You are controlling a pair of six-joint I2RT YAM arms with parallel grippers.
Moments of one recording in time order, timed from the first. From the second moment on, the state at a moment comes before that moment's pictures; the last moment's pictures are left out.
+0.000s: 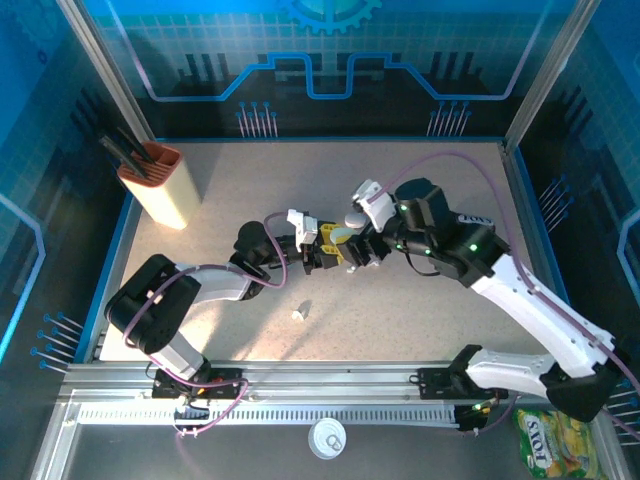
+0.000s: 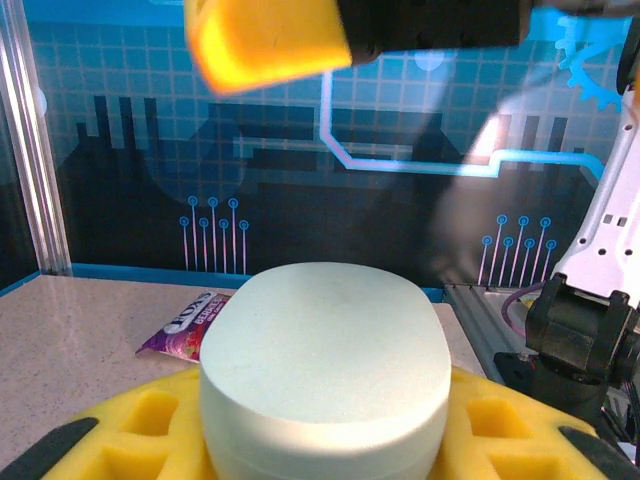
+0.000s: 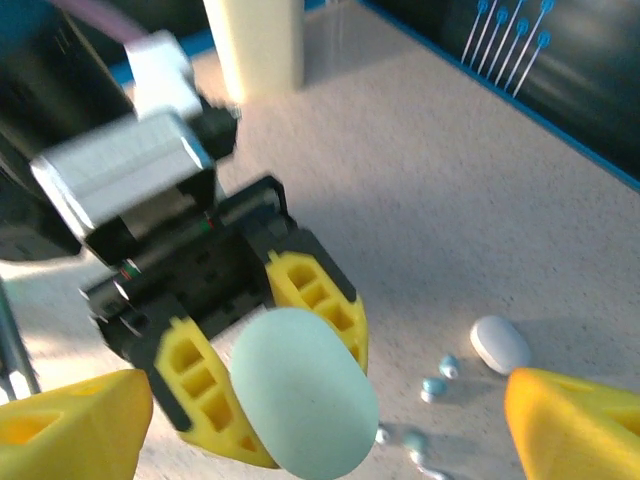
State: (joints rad) left arm -0.57 1.60 0.62 1.21 0.86 -0.20; right arm 0.75 1.15 1.28 -0.72 -0.08 -0.11
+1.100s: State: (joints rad) left arm -0.56 1.59 0.62 1.20 0.89 -0.21; right arm 0.63 1.15 1.28 -0.67 -0.06 -0.08
